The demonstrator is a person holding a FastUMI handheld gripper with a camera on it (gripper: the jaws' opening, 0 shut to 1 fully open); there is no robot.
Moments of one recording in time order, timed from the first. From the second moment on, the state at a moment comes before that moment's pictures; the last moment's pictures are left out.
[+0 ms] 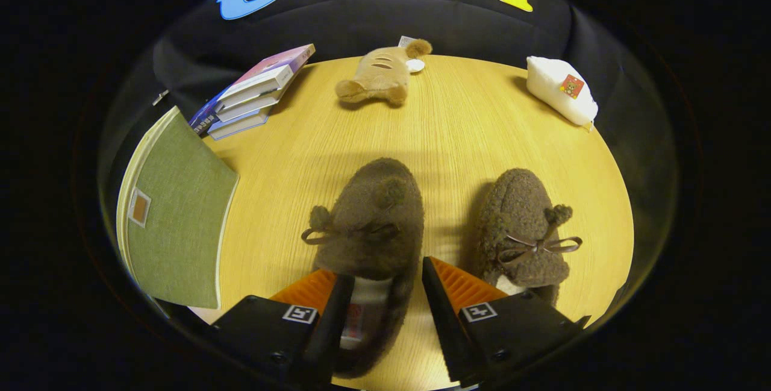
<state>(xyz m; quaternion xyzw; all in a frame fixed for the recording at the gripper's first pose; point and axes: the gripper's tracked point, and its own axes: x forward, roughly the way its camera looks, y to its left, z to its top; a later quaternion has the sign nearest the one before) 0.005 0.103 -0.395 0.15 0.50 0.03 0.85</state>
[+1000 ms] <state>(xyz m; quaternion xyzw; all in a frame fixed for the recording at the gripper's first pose) -0.008 0.121 -0.268 0.21 0.47 0.02 0.86</state>
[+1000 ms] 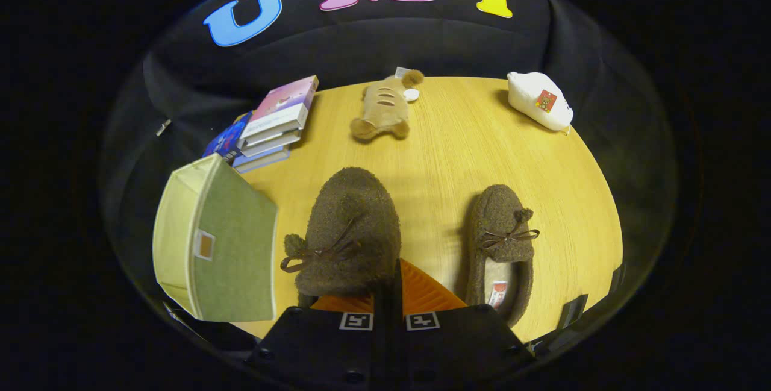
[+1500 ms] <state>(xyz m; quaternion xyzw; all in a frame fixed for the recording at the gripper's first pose) 0.022 0.232 -0.142 0.26 0.43 0.10 0.86</state>
